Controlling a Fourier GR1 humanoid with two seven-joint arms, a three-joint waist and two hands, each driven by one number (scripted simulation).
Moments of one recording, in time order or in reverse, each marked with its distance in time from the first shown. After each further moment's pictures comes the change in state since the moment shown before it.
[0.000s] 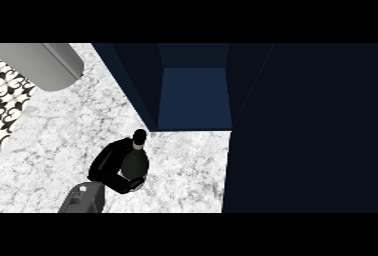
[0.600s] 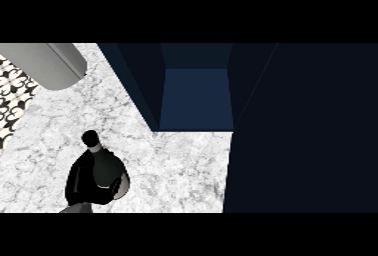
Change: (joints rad) left arm 0.177 -0.053 0.145 -0.187 0.138 0.214 -0.178; right arm 0.023 0.003 0.004 0.010 0.004 0.002 -0.036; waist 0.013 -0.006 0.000
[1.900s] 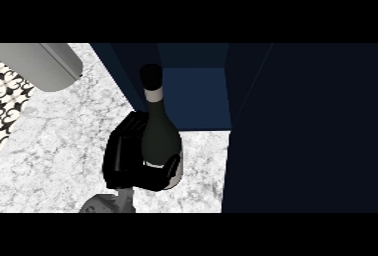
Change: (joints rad) left arm -0.024 -0.020 -0.652 -0.717 0.203 0.739 0.479; right arm -0.002 -0.004 -0.047 -0.003 -0.014 0.033 0.012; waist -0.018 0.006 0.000
